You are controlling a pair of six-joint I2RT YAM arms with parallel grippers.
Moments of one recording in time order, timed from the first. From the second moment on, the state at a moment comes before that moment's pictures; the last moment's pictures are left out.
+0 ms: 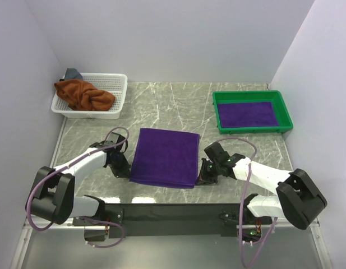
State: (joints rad) left arm -0.32 1.31 0.62 -0.65 0.09 -0.85; right arm 0.64 1.23 0.51 -0.41 -0.26 0.88
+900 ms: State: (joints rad) left arm -0.32 1.25 0.73 -0.76 0.02 -0.87; right arm 0.70 1.24 0.57 -0.47 -0.33 0.81
